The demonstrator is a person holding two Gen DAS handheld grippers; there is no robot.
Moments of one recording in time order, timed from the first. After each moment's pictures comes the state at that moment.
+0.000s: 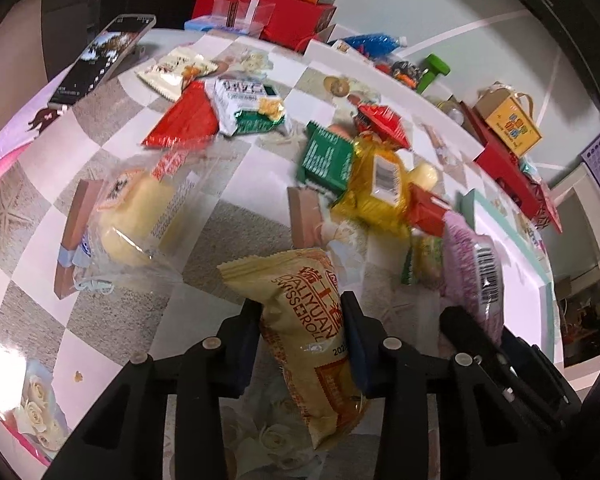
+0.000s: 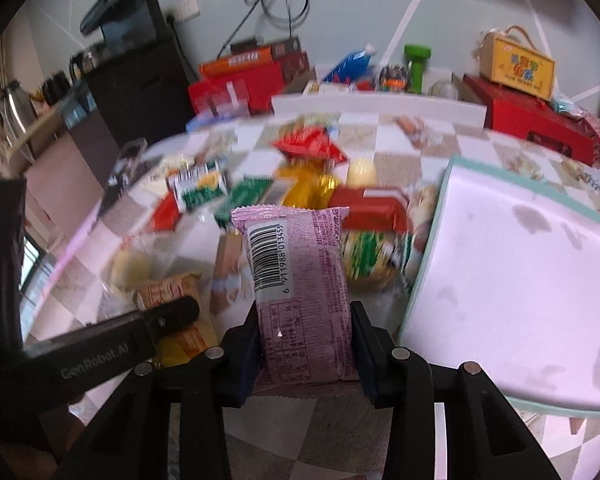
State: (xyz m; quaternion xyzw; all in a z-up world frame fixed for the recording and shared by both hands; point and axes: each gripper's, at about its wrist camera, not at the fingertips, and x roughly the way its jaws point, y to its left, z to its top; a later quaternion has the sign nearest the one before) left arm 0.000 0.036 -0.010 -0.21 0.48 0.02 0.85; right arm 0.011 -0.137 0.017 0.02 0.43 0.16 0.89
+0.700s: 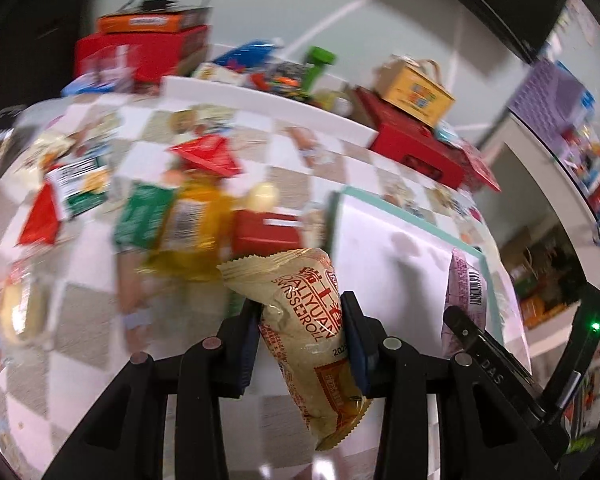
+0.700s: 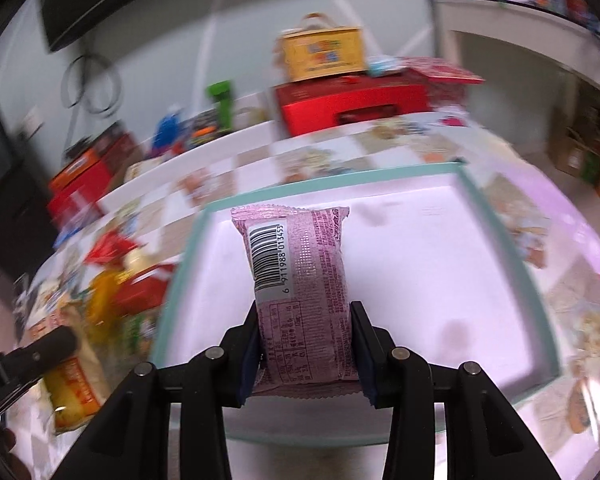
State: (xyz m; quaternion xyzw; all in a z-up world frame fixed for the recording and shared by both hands) left arm 0.044 -0.077 0.039 -0.15 0.45 -0.12 0.87; right arm 0.024 -0.306 0.025 0.14 0.40 -0.09 0.90
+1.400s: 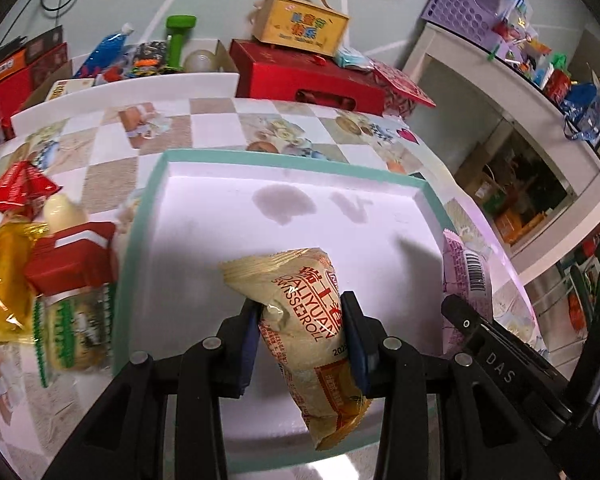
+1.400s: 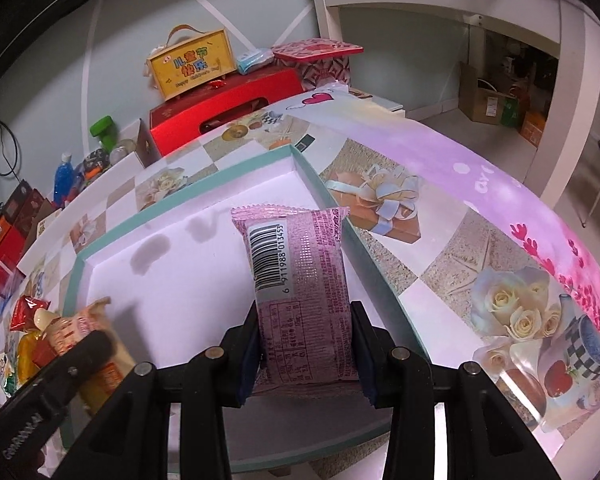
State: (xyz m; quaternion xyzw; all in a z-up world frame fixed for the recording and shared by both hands) left arm 0.076 -0.217 0.004 -0.04 0.46 -0.25 0.85; right arm 0.007 -0.395 -0.001 0.19 0.41 -0.23 0.86
